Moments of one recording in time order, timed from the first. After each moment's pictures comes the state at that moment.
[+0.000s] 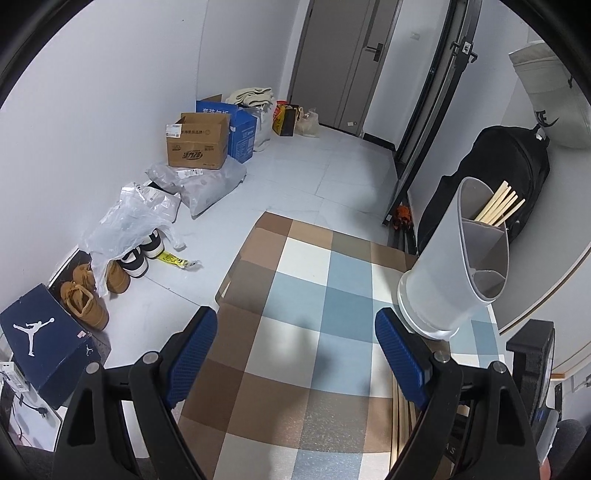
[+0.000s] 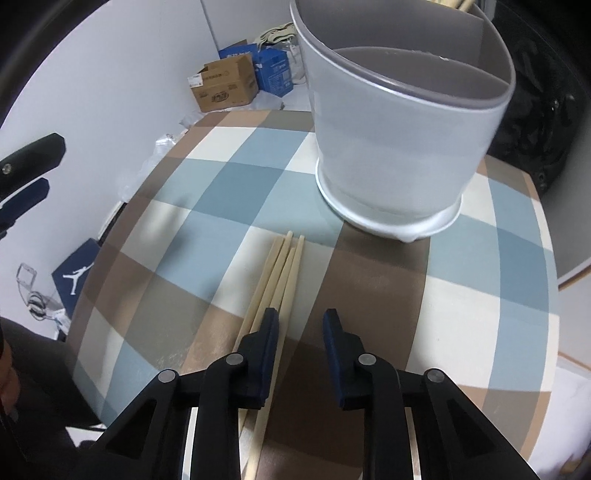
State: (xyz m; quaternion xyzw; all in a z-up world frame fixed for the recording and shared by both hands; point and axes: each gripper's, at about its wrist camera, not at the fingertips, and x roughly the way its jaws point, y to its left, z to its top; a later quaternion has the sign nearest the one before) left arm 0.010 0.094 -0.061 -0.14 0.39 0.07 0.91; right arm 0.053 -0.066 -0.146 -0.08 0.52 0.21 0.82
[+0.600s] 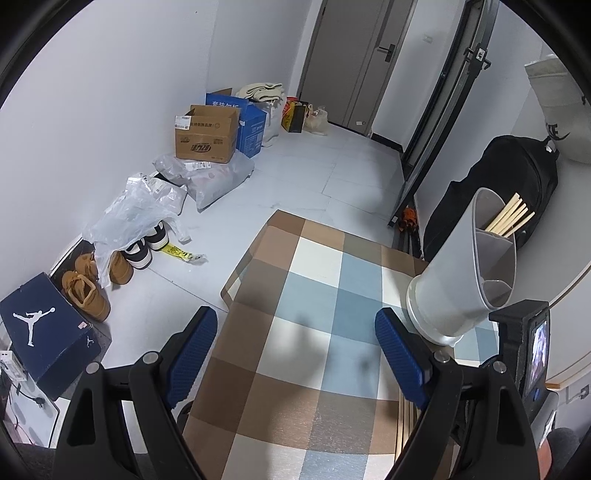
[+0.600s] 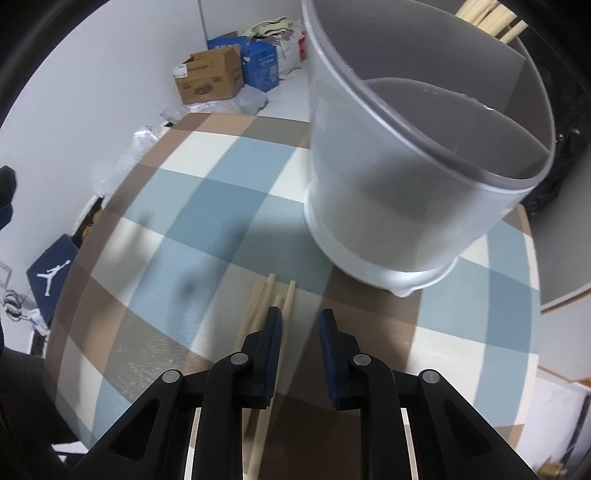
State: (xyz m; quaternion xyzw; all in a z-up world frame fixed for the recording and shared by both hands) left arm 0.013 0.110 -0.062 -0.17 0.39 0.08 0.90; right arm 0.076 -0.050 -0.143 -0.13 0.53 0.17 0.82
